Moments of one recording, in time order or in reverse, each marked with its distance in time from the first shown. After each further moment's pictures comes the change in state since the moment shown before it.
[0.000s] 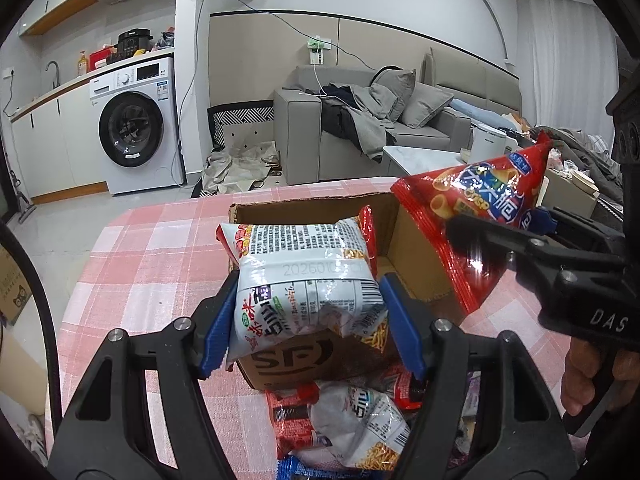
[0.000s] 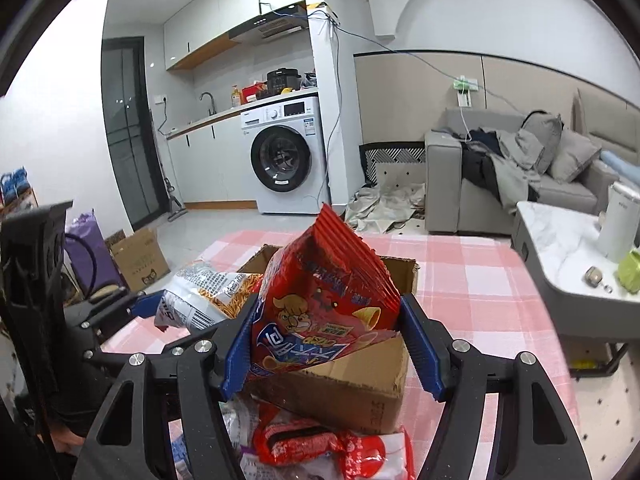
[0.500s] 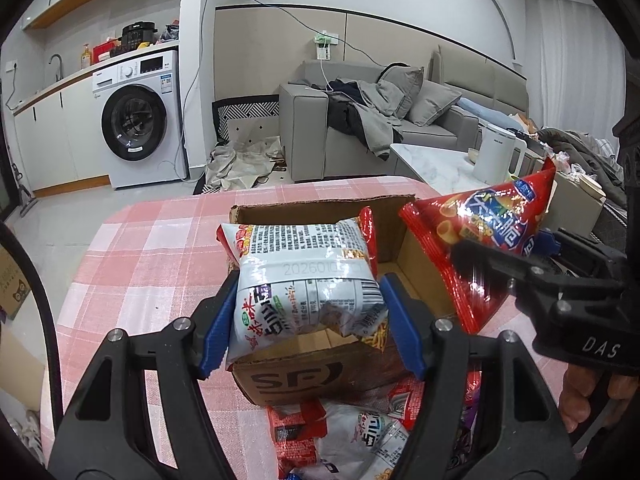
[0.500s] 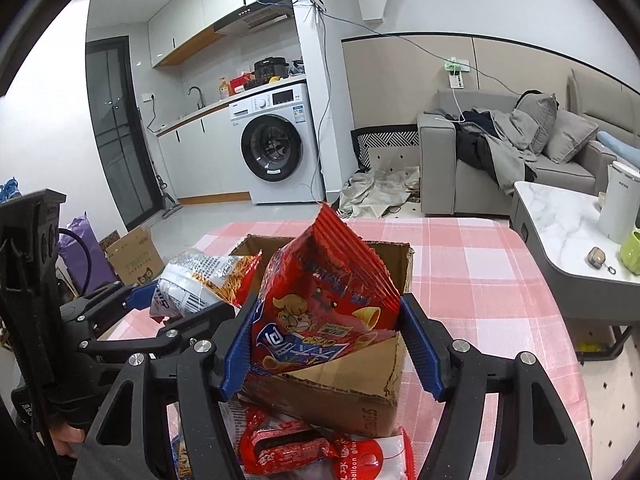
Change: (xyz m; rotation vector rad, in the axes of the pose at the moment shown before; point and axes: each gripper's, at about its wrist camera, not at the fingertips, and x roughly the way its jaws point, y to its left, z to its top) left arm 0.031 0.009 0.003 -0.016 0.015 0.016; right arm 0.024 -0.009 -0.004 0.028 0.046 -0.015
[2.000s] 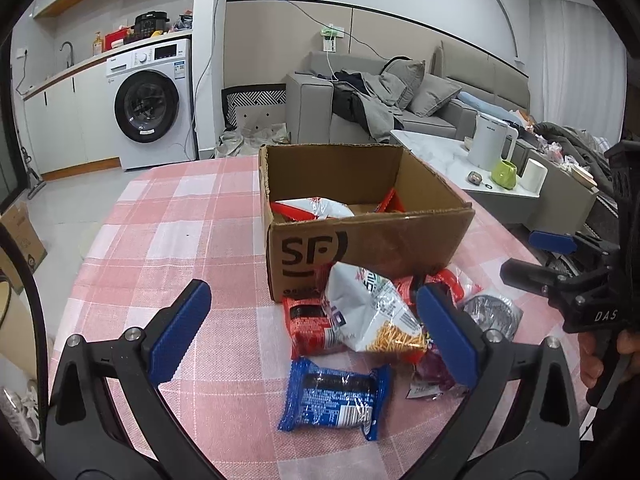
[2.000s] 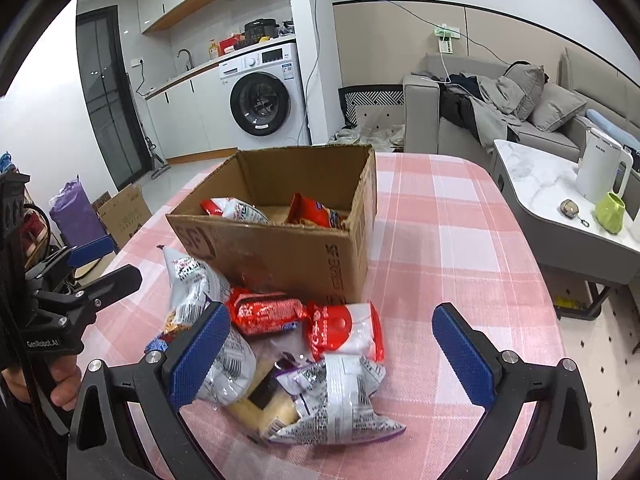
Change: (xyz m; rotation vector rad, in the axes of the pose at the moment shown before) left arm -0.098 0.015 -0.082 -0.018 0.026 0.013; right arm -0.070 -0.014 -0.084 0.001 0.150 -0.052
